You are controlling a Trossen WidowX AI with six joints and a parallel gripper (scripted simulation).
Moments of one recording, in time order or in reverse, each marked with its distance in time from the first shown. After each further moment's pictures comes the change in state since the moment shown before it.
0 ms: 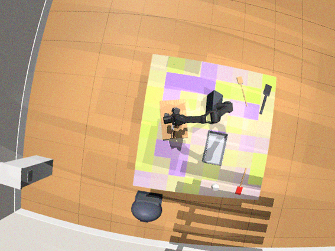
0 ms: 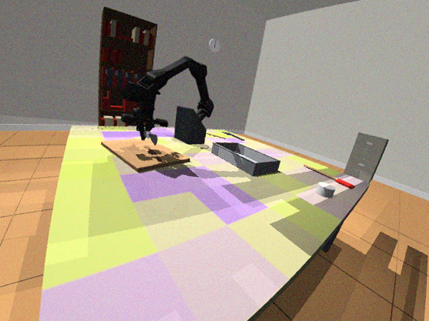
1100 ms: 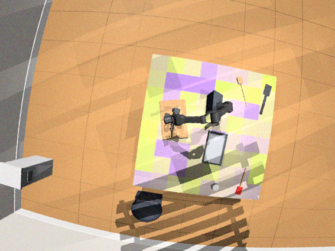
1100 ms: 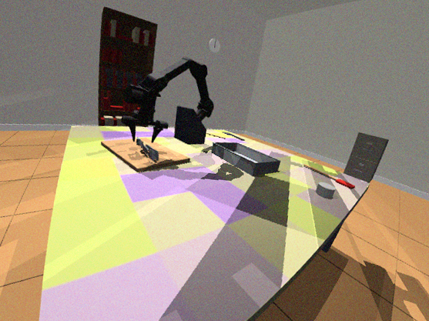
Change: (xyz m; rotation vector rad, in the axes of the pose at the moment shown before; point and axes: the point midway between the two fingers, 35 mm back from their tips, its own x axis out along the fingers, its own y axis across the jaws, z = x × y) arm 0.009 -0.003 0.001 0.000 0.000 0.004
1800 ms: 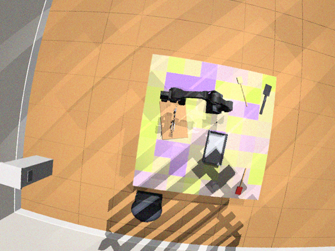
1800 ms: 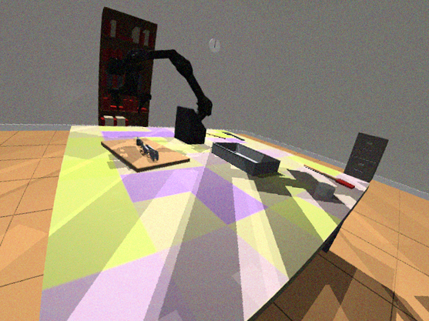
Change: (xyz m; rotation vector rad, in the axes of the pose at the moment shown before) arm -0.107 0.049 0.139 0.019 -0.002 -0.030
